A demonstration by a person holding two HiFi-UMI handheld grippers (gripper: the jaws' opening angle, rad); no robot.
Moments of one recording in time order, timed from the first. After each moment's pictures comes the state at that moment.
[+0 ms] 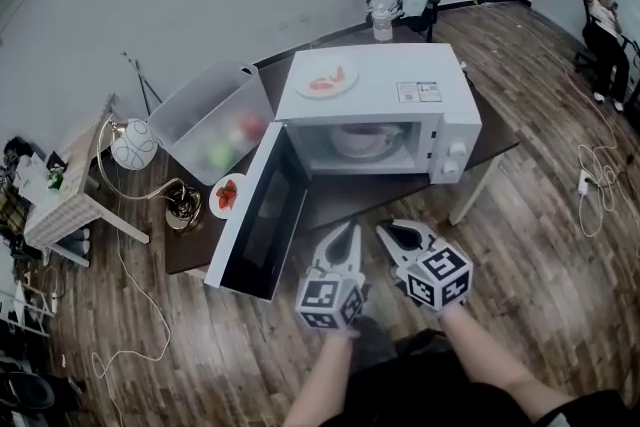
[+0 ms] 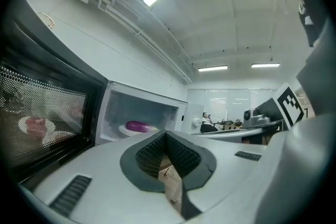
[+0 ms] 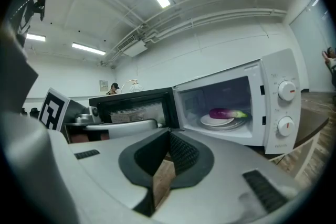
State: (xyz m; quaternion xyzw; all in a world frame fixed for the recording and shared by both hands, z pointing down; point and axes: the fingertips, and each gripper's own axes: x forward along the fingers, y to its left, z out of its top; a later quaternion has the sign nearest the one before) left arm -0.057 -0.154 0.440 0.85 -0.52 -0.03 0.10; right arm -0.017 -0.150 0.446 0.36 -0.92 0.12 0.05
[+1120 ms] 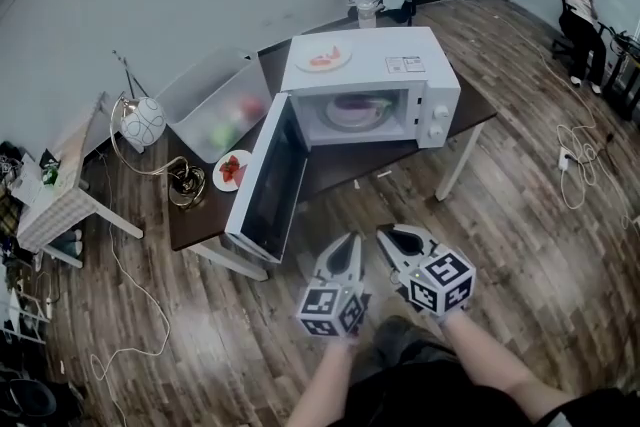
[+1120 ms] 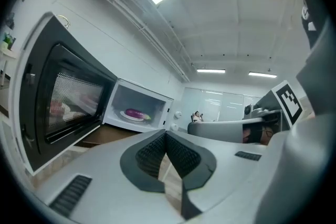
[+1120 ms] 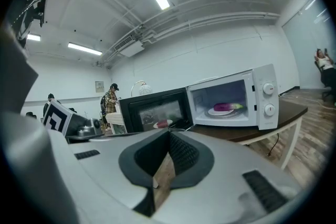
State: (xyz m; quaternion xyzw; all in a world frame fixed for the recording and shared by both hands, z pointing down) left arm -0.077 -0.018 0.444 0.86 -0.49 -0.03 0.16; right arm -0.035 -0.016 0.427 0.39 -0.91 0.14 0.05
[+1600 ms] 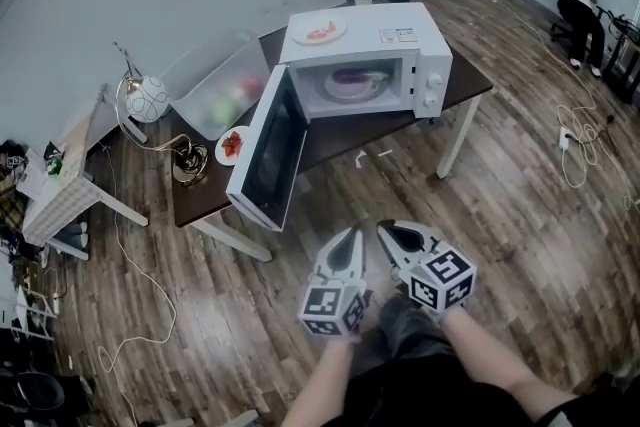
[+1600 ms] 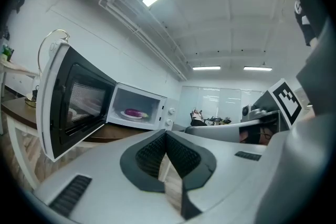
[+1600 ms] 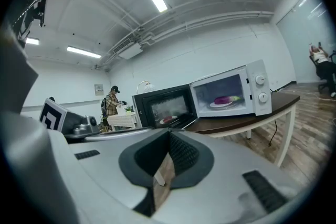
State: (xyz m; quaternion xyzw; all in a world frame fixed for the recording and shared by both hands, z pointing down) left arm -0.079 0.048 0.448 0.86 -0.49 -0.01 0.13; right arm -0.039 0.047 0.444 0.40 -0.90 0.16 0.04
